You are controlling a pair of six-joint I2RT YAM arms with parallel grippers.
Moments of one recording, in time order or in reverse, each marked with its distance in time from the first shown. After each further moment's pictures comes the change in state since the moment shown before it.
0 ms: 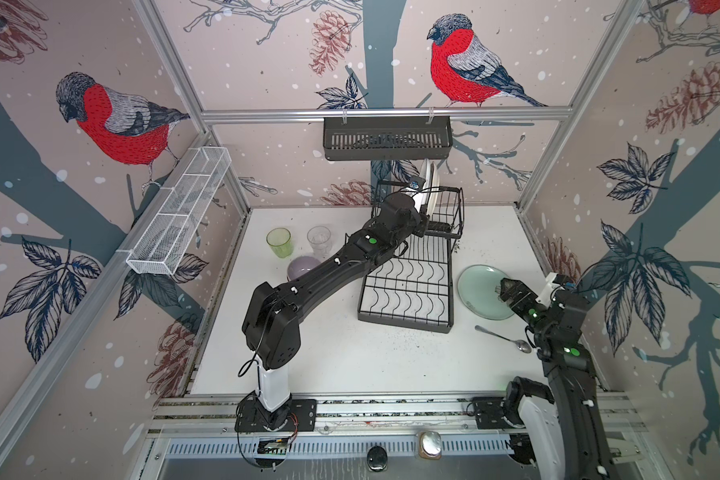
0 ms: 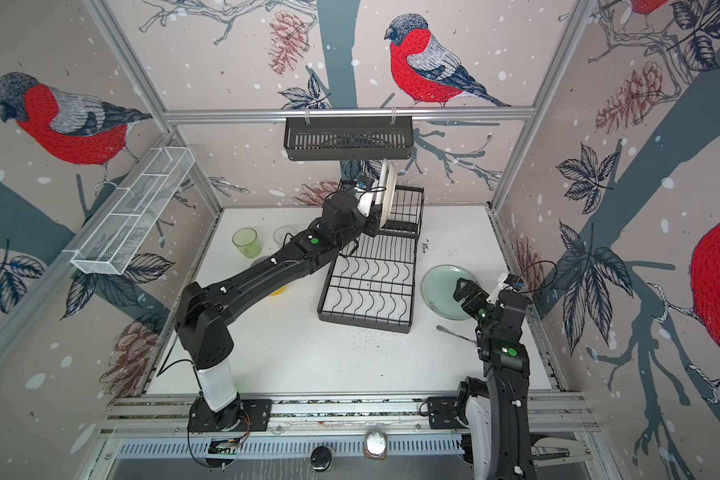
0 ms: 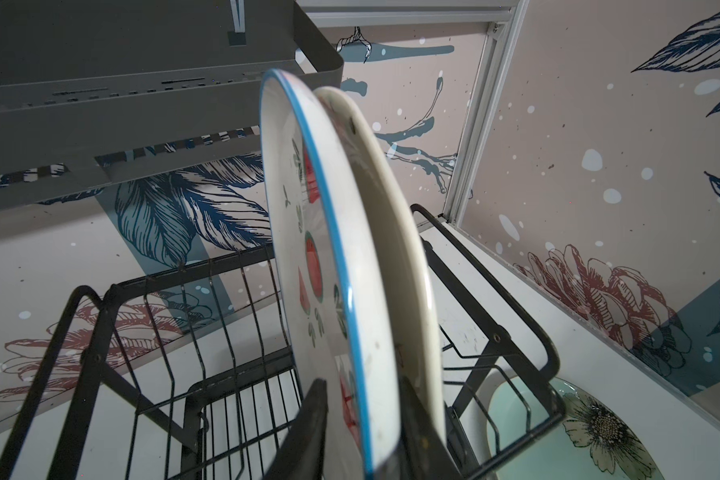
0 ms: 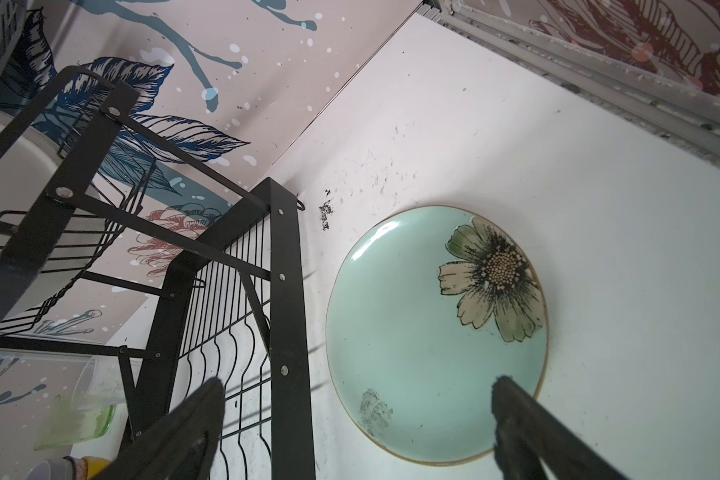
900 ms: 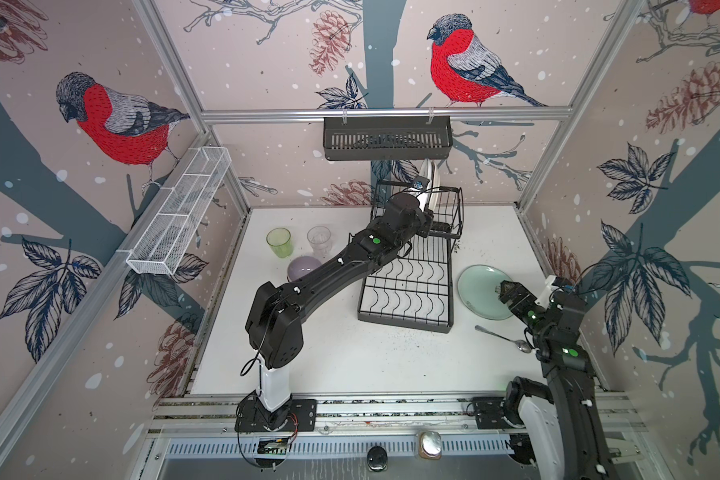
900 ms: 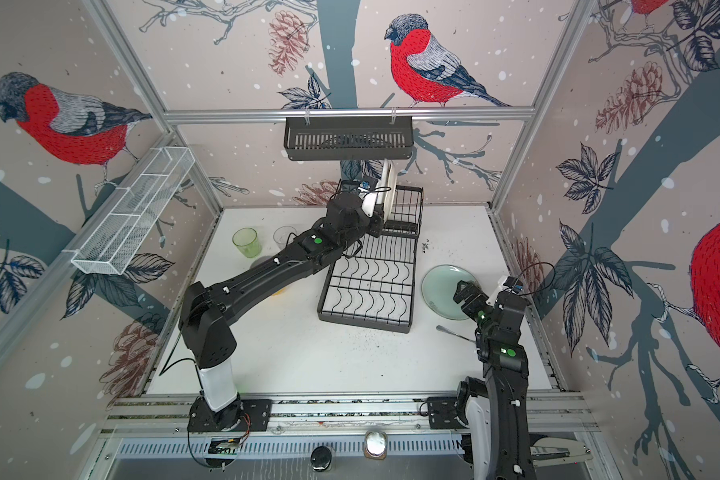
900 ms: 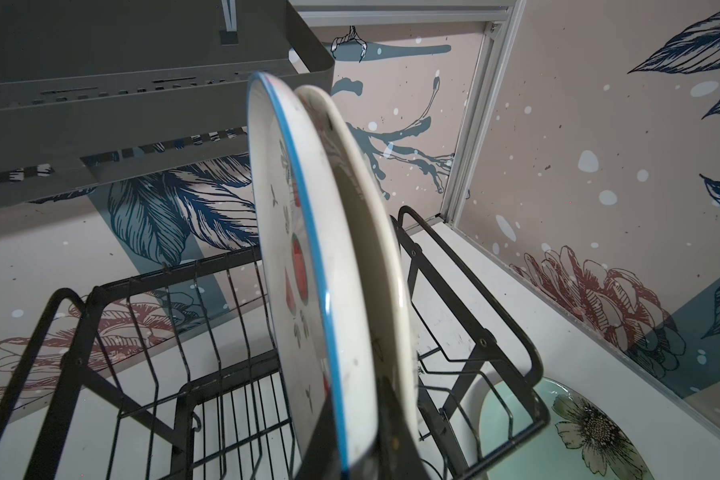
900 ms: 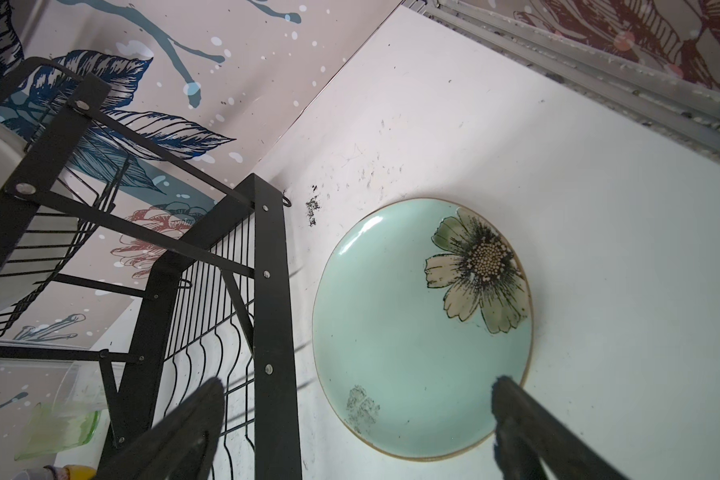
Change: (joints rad) left arm -0.013 0.020 0.039 -0.024 -0.019 -0.015; right arm -0.002 -0.002 -0.022 -0.002 0.021 -0.001
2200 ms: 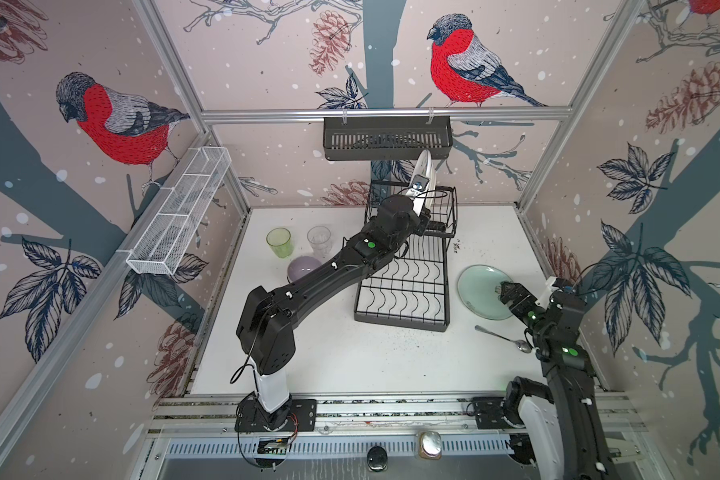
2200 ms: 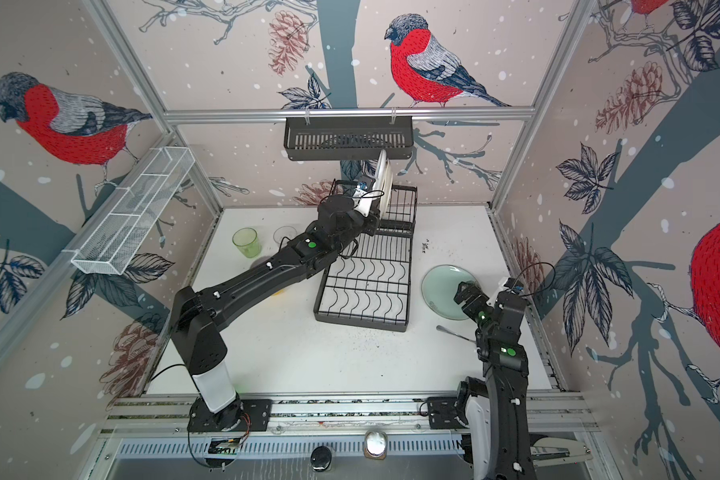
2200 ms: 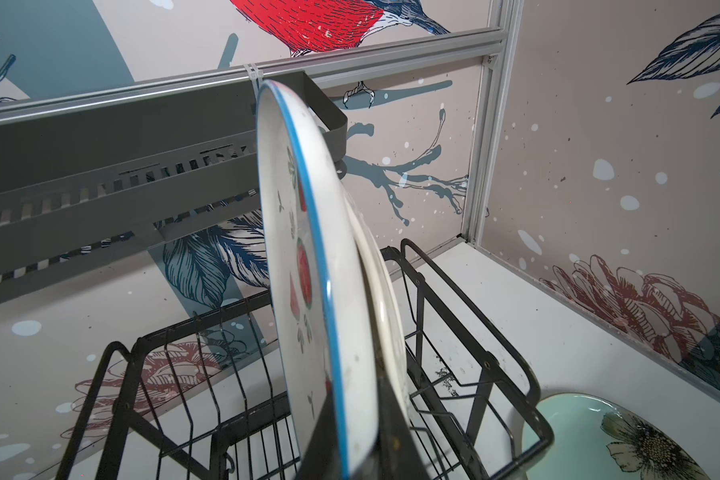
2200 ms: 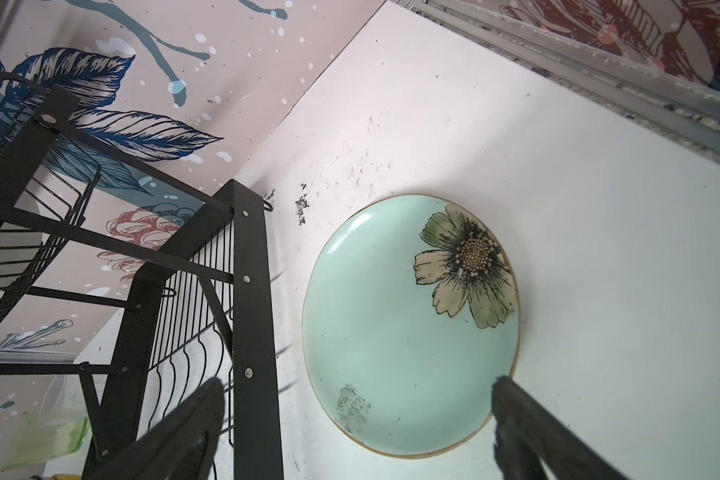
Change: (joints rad) left arm 0.000 -0.070 -0.085 0.127 -0.051 0.150; right arm -0.007 0.010 -0.002 -0.010 0.011 0.000
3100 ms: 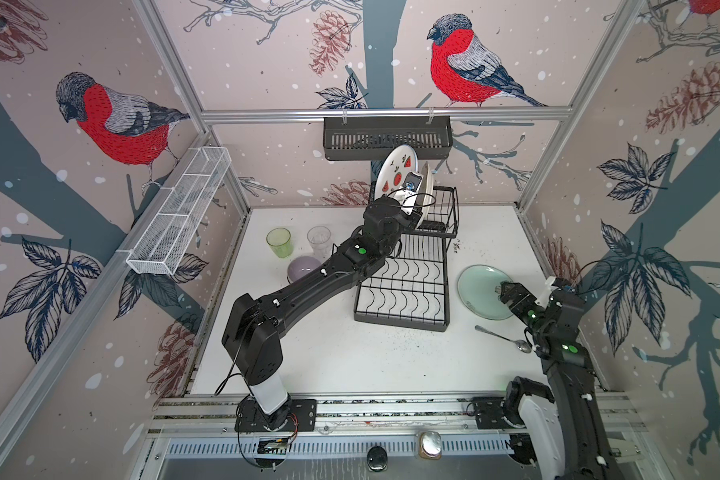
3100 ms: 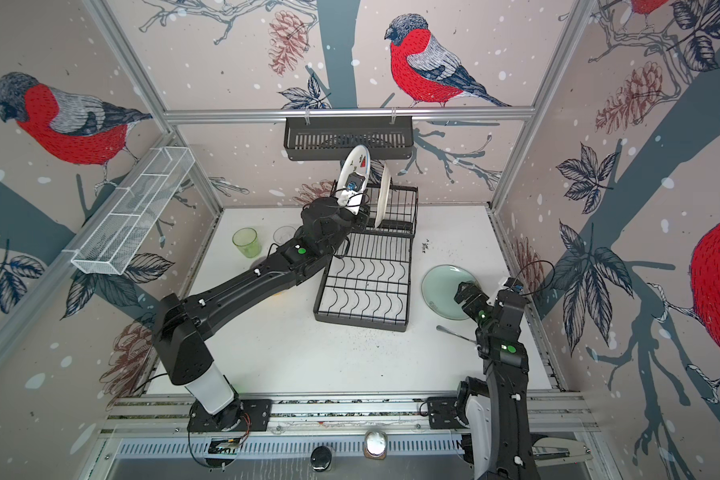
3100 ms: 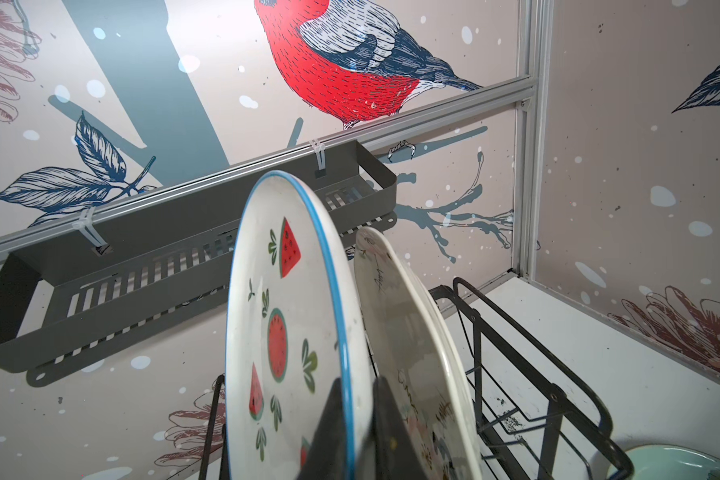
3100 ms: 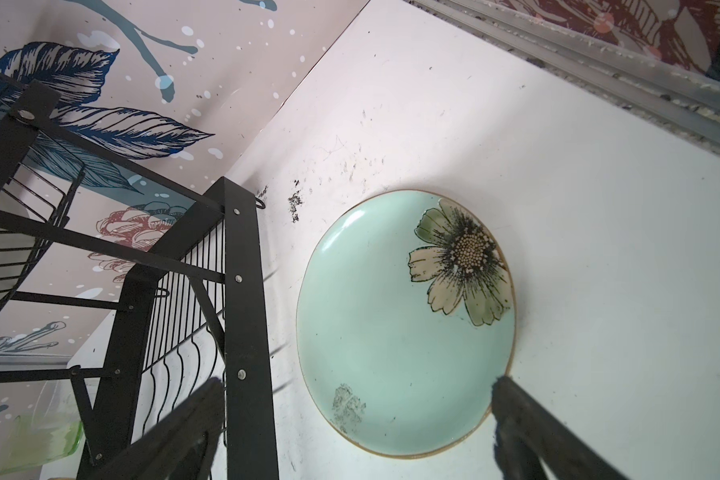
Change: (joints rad) left arm 0.000 -0.093 -0.112 0.158 -0.084 0.144; right arm -0.003 0.034 0.006 0.003 0.002 0.002
